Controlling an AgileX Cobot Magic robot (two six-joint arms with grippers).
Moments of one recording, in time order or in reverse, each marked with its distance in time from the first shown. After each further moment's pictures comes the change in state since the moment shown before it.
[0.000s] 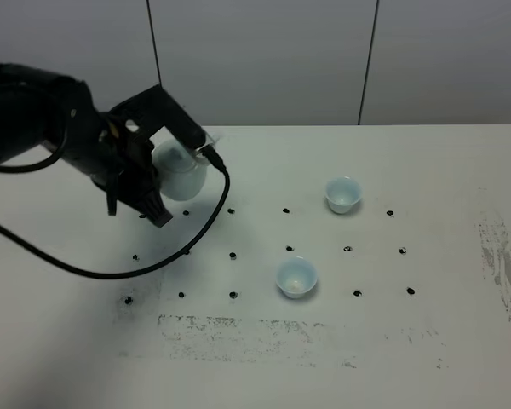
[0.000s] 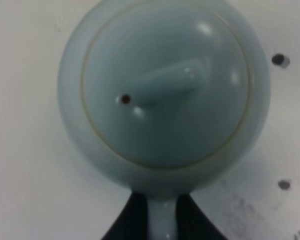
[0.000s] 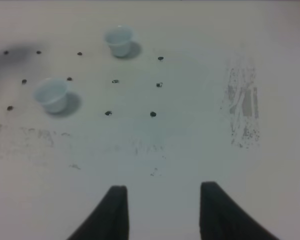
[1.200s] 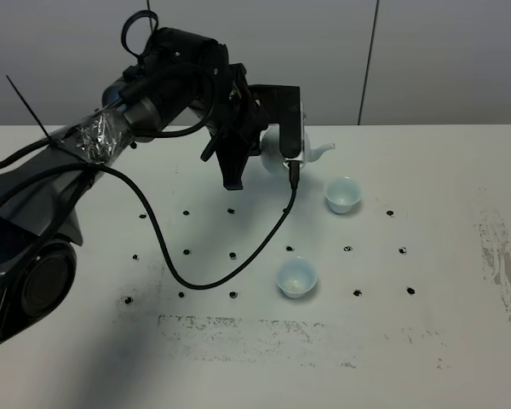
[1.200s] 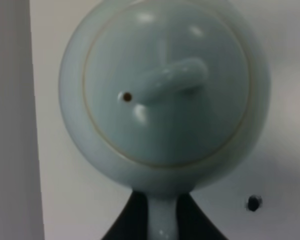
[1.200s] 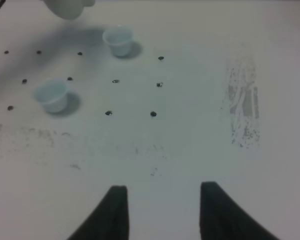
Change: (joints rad) left arm -0.132 0.570 -0.854 0.002 0.247 0.580; right arm 0.000 0.000 0.000 0.000 0.000 0.000
